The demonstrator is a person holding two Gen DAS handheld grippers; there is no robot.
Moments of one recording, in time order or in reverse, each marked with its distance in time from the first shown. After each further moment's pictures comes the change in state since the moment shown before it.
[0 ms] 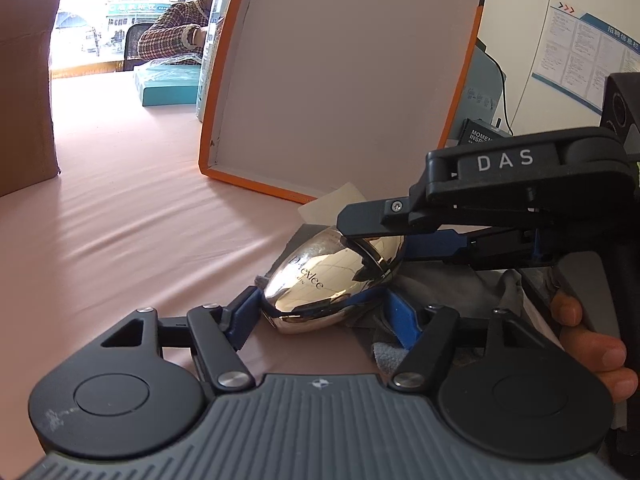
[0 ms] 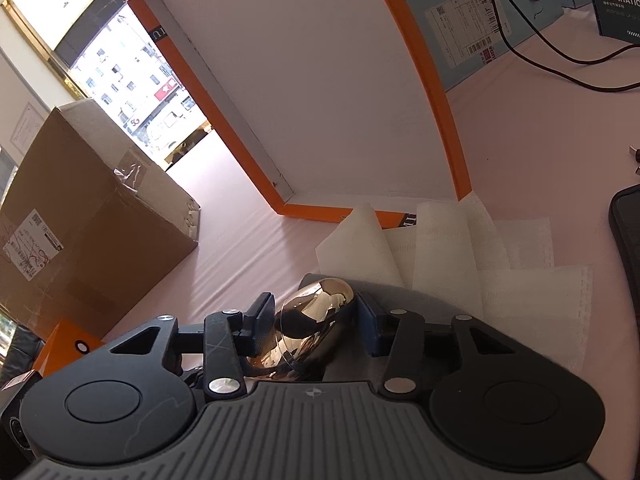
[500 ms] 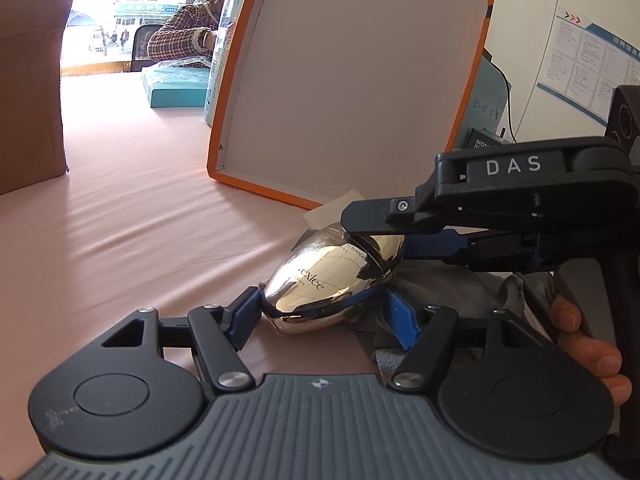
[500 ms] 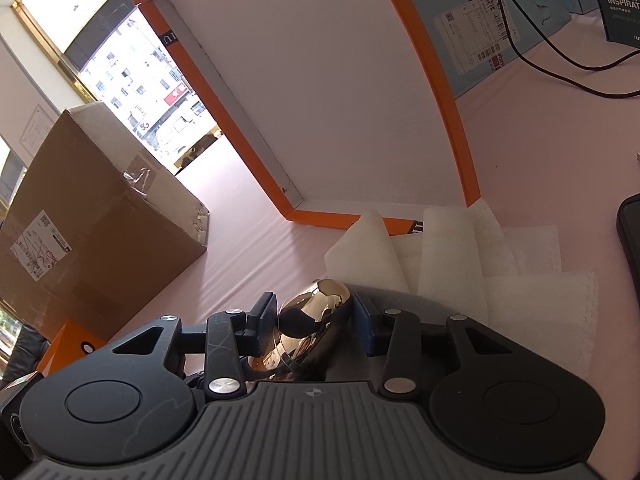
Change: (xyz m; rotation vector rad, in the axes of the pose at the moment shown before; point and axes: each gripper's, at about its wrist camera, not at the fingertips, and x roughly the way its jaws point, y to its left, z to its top) left arm -0.008 0.000 -0.001 -0.024 -0.023 0.010; right arm 0.000 0.002 -0.001 -0.016 -0.021 0.030
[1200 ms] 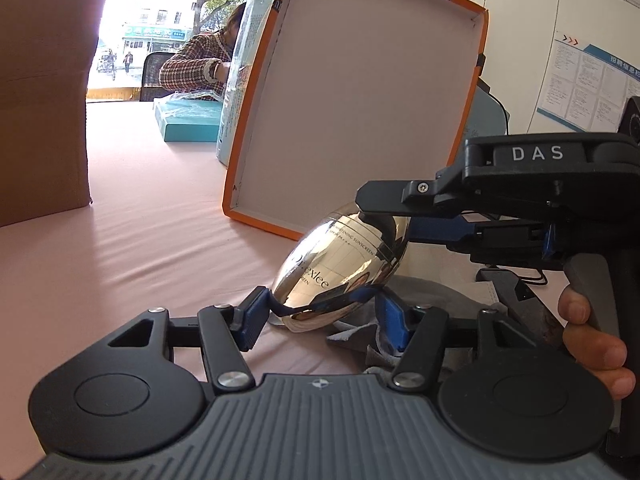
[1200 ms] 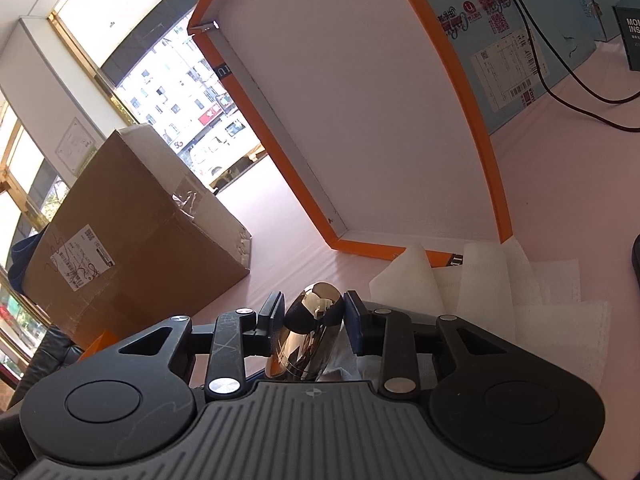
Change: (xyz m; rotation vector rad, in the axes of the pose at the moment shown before) left arm -0.034 -0.001 0.008 -0.010 -0.098 0.017; right arm -0.021 0.019 0.005 -0.040 -0.087 0.111
